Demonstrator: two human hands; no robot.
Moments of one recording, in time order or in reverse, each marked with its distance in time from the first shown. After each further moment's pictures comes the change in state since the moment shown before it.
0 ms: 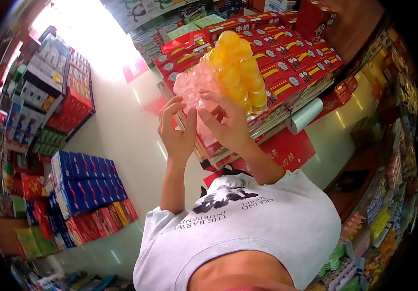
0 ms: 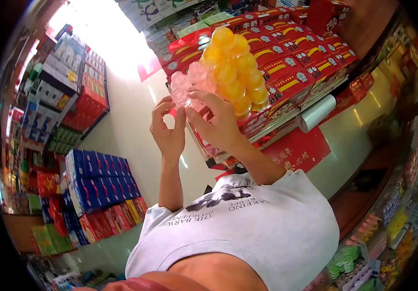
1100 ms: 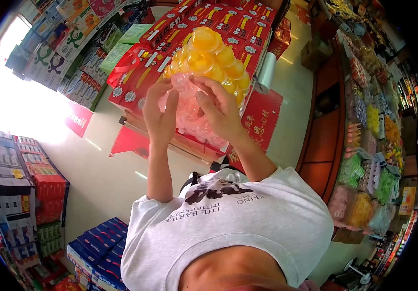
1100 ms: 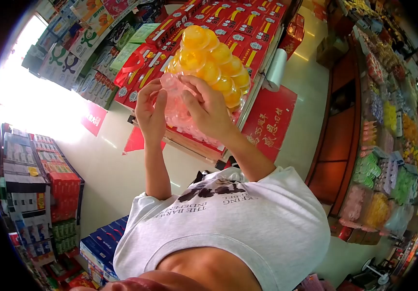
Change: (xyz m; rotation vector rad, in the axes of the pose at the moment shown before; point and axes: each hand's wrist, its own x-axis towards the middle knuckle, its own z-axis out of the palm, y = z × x) left_hand 0.102 -0.107 0.031 -0.678 -0.556 -0.133; right_hand 0.038 0.029 0.061 -0.079 0.456 0.145
